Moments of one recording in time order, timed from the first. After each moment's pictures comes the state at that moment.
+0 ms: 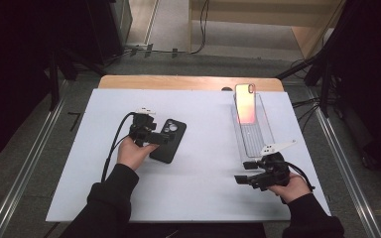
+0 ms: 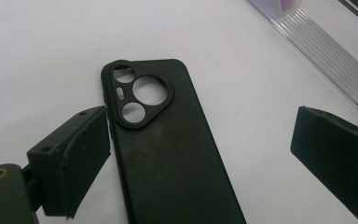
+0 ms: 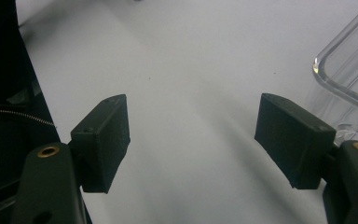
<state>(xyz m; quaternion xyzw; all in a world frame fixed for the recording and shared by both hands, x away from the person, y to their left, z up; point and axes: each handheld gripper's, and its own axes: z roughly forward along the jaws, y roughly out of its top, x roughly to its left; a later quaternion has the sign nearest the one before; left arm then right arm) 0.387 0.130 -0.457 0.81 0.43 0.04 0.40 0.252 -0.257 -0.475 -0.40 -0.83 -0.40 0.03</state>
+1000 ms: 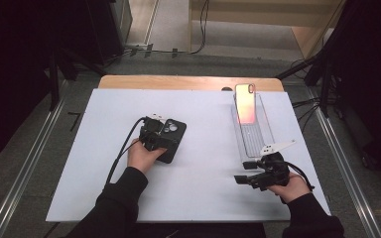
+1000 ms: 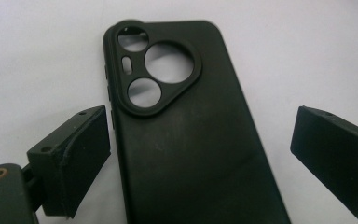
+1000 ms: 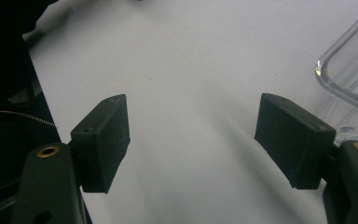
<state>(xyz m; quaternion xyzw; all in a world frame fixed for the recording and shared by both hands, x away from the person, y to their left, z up) 0.392 0.107 -0.495 0.83 0.44 0.09 0.32 0.253 -0.256 -0.475 -0.39 -0.82 -0.40 0.04</state>
